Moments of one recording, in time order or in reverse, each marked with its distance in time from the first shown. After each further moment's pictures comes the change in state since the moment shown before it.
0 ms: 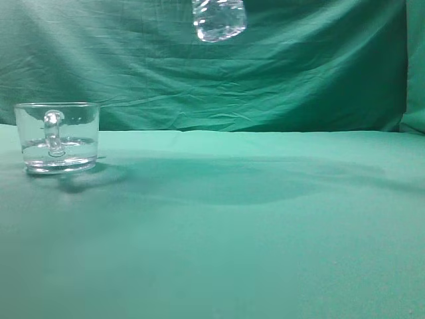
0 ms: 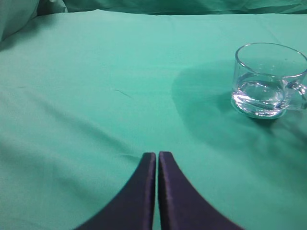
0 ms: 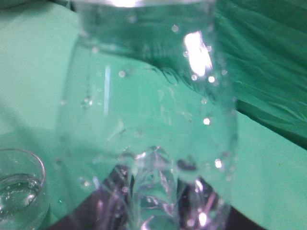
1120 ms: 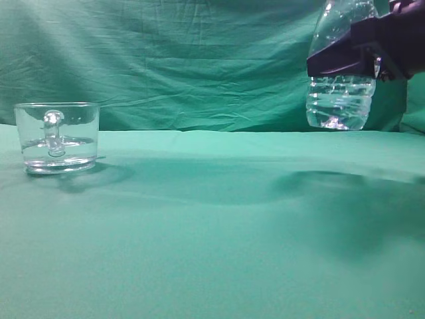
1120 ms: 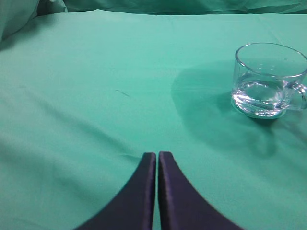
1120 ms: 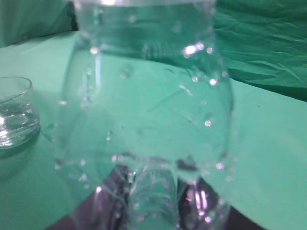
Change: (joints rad) left arm 0.000 0.000 0.000 0.000 0.000 0.000; right arm -0.552 0.170 0.562 0.069 -1.087 -0.454
